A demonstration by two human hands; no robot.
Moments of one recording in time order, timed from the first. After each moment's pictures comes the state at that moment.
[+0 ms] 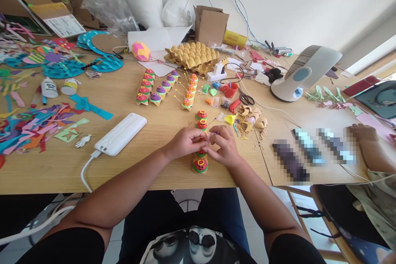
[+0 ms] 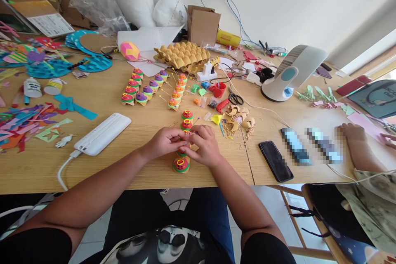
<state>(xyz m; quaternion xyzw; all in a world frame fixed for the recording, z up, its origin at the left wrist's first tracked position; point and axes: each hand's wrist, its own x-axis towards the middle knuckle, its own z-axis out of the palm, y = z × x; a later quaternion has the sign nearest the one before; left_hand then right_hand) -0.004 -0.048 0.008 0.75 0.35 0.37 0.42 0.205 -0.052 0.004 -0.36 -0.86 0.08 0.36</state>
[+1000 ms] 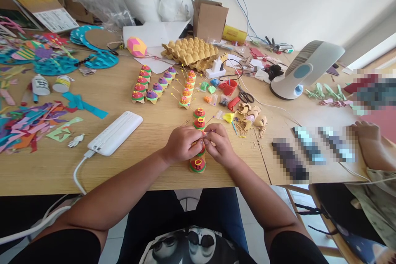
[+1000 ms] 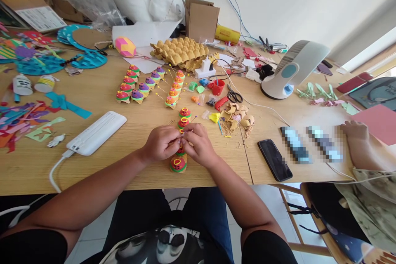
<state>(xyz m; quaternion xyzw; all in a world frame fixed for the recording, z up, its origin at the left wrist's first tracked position) 0.002 -0.054 0.010 0.85 0.33 0.41 0.07 0.197 -0.051 0.003 -0.28 -0.84 0.15 0.43</state>
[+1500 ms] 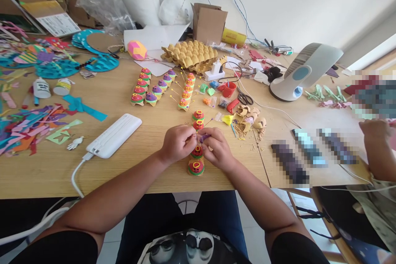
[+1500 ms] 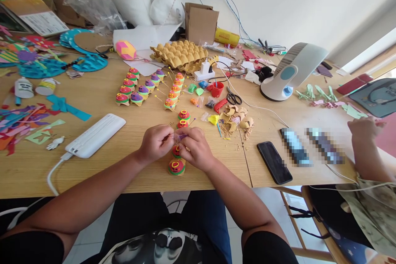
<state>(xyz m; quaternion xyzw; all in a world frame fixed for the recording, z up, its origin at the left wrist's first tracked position) 0.000 -0.053 0.012 0.80 0.40 0.44 0.09 0.197 -0.051 -0.001 -0.25 -0.85 0.10 0.45</state>
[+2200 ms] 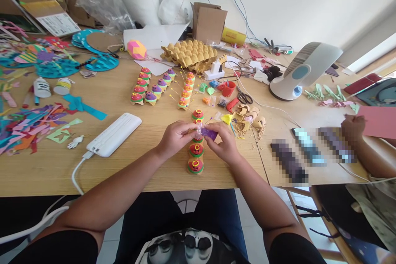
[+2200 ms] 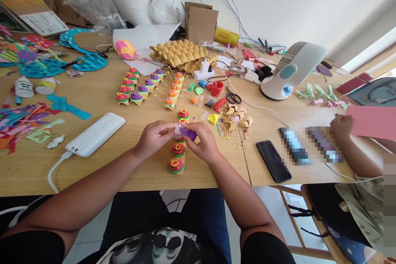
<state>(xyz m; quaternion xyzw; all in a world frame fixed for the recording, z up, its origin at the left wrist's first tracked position) -0.009 -0.040 0.001 0.77 0.39 0.48 0.19 0.208 -0.036 0.002 -0.30 -0.81 0.13 0.48</state>
